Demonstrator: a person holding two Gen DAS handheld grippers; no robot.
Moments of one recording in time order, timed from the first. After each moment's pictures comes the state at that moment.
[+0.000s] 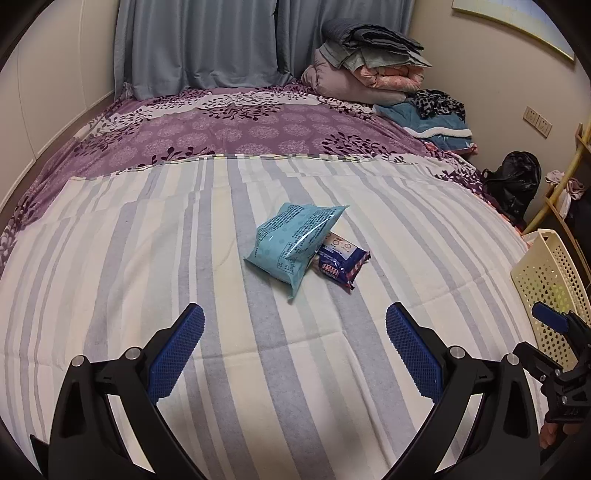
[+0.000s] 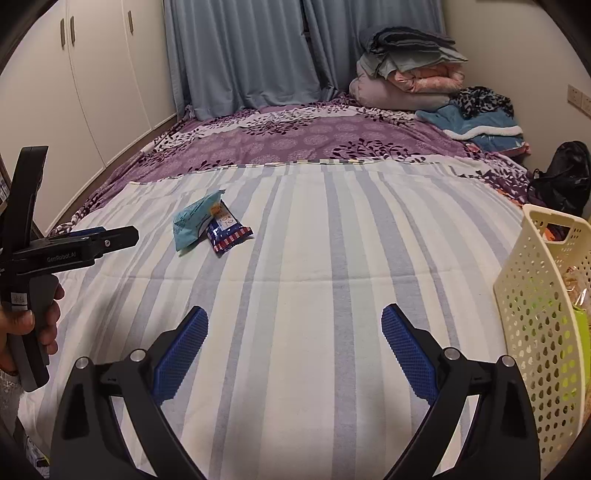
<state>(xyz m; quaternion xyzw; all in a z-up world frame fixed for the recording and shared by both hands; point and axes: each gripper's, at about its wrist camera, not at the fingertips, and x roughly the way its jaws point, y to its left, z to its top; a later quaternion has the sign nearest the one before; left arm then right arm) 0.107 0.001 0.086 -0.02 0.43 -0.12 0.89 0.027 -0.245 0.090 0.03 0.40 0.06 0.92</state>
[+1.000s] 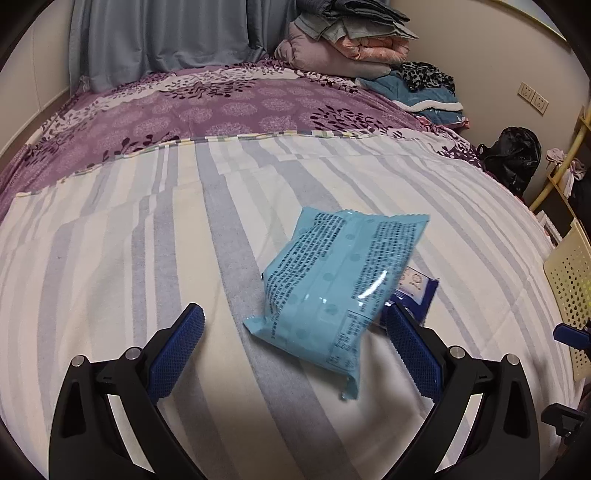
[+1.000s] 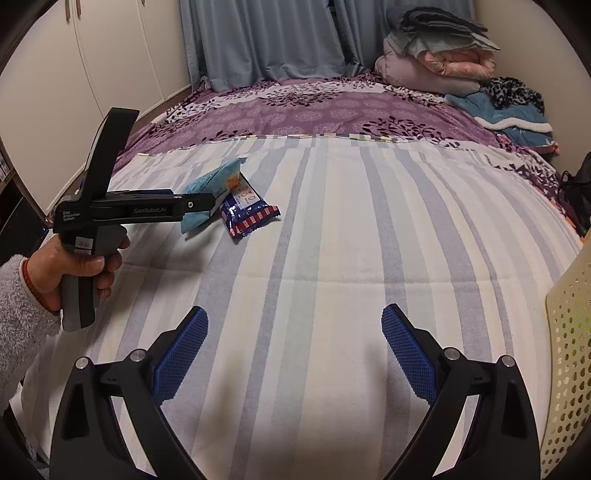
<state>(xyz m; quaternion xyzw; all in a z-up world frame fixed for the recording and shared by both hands) 0.223 0.002 0.008 0.00 0.46 -0.19 0.87 0.069 -0.210 0.054 0.01 0.44 0.09 0.89</state>
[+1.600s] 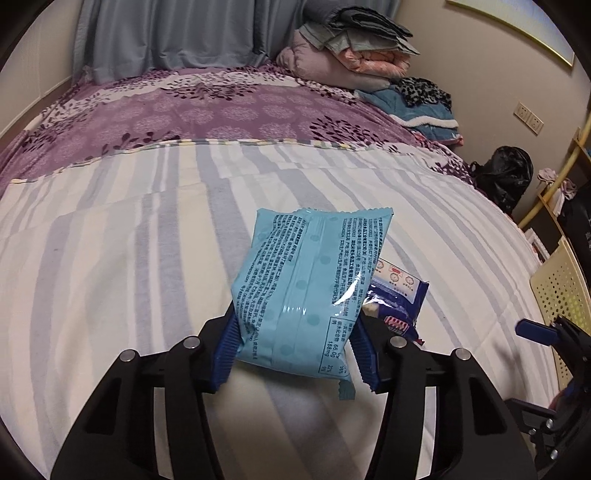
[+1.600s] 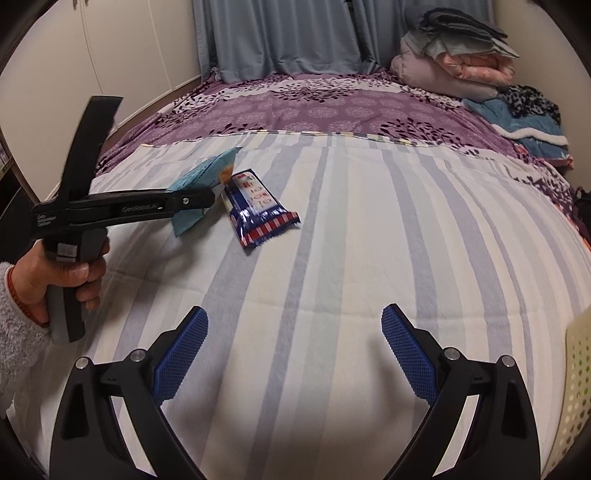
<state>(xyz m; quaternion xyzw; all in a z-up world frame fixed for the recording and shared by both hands) 0.219 0.021 0.015 -0.04 0.44 -0.19 0.87 0.107 -0.181 0.040 -0.01 0.44 0.11 0.89</state>
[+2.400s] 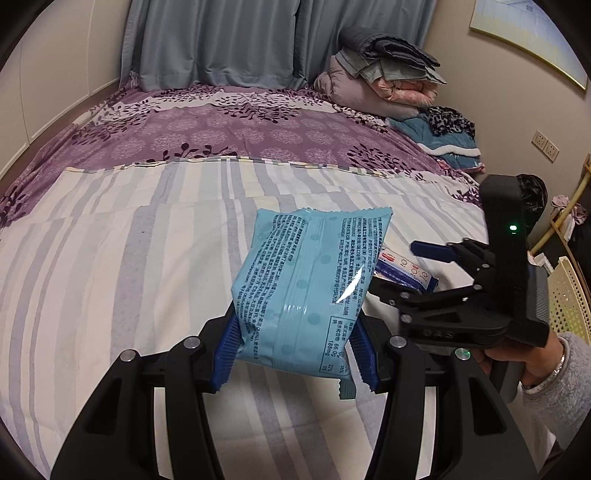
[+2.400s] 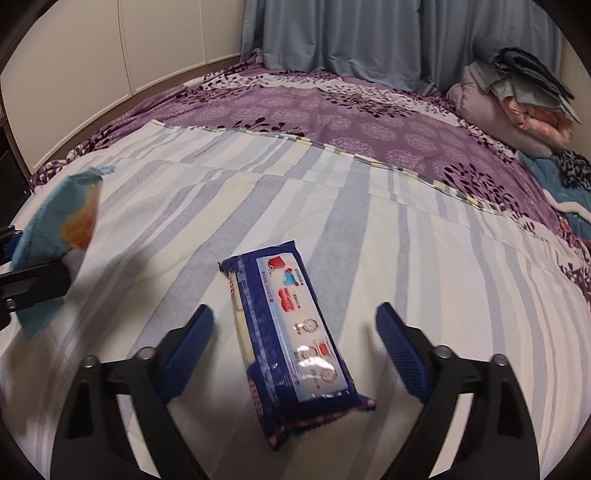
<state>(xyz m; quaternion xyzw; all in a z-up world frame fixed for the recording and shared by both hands) 0.172 0.081 0.051 -0.06 0.42 -0.14 0.90 0.234 -0.096 0.013 -0.10 0.44 0.16 0.88</state>
